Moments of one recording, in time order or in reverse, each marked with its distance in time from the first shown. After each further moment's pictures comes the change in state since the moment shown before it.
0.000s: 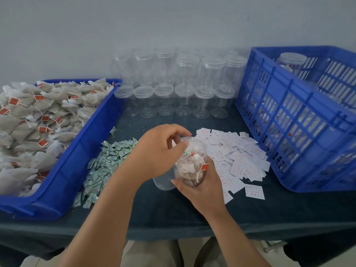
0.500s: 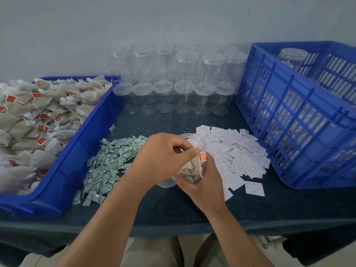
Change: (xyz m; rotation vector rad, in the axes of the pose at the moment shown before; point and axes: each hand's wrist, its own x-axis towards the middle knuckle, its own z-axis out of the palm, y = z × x) left_hand -0.009 0.007 0.017 -0.054 0.008 -0.102; right_hand 0.002 0.002 0.001 -0.044 -0.002 0.043
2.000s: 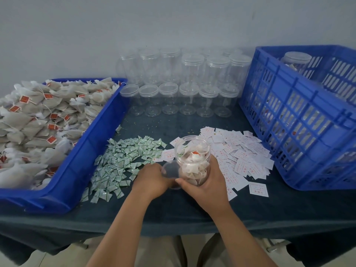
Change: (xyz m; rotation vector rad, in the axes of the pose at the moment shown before) left_hand -0.017 -0.100 0.043 0.195 -0.083 -0.513; right_hand -0.005 0.002 0.002 0.092 -0.010 -0.143
